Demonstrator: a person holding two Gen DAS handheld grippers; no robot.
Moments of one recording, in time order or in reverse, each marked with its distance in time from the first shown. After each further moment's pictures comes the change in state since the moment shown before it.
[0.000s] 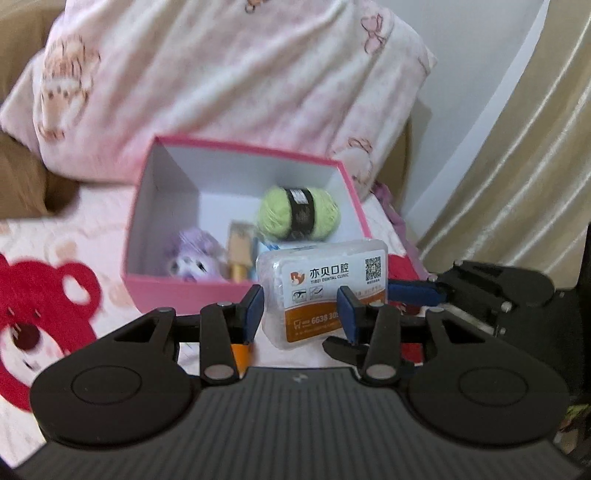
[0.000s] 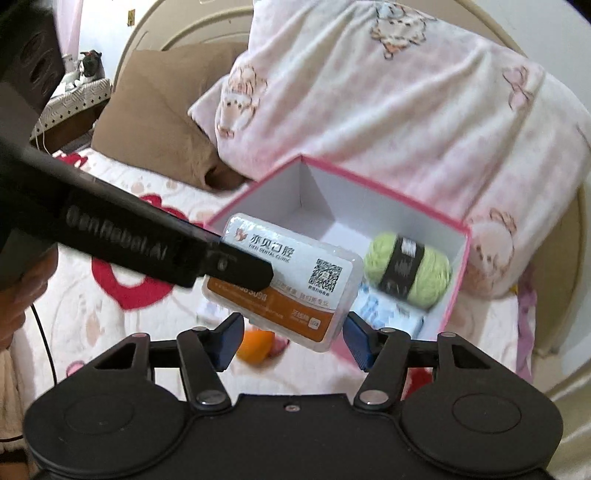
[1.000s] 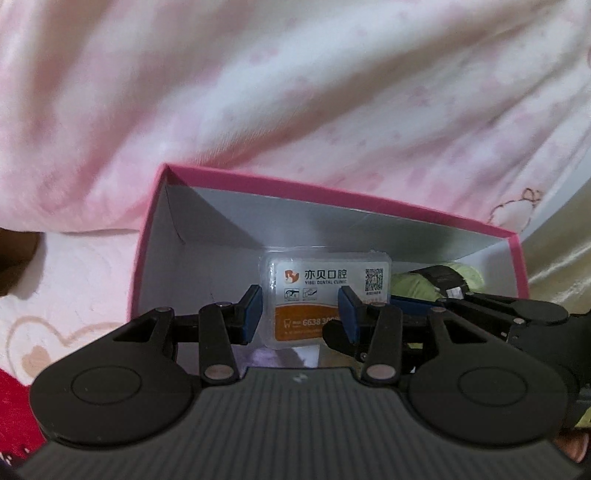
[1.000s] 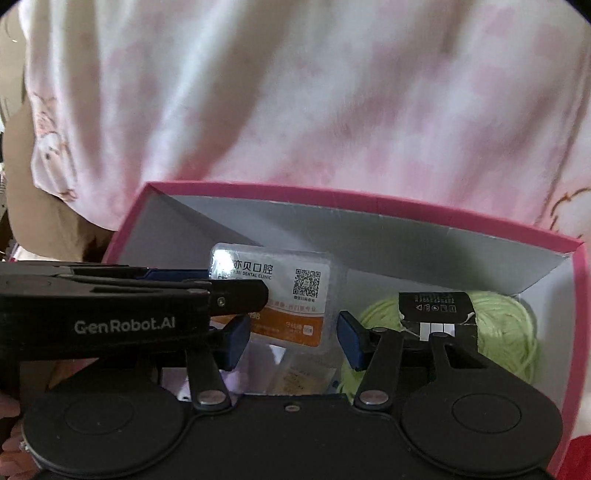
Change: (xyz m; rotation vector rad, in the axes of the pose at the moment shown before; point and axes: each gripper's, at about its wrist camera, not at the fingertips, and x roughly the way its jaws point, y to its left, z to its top) left arm 0.210 0.111 0.116 -0.146 0.196 0.098; right arm 0.227 -0.118 0.079 0.417 0.221 0.067
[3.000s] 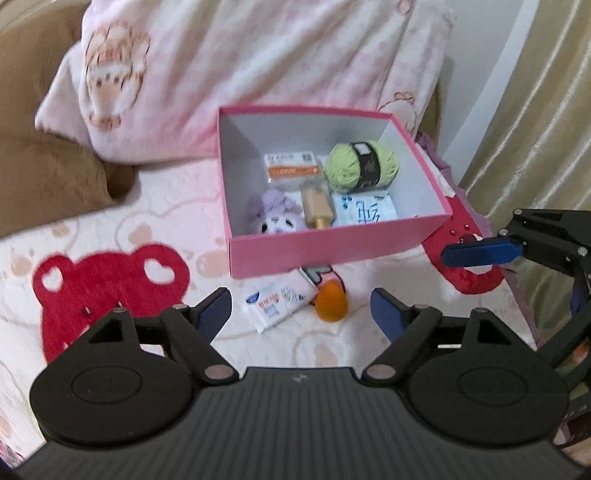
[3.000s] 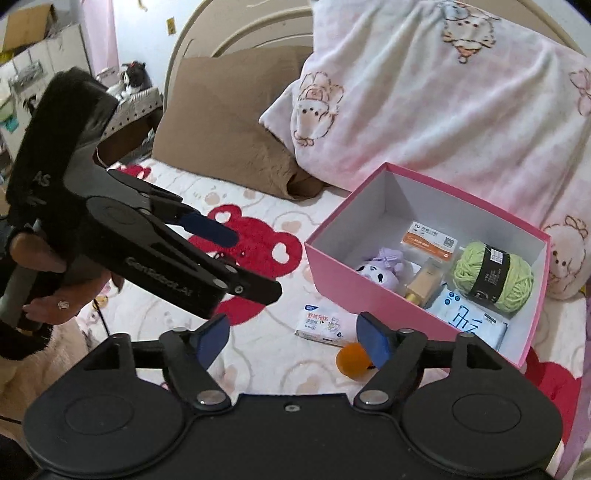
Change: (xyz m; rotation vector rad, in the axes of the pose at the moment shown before) left arm -0.202 0.007 -0.187 0.253 -0.076 0.001; right arm -0.196 0.141 -0.175 -0.399 -0.144 0.111
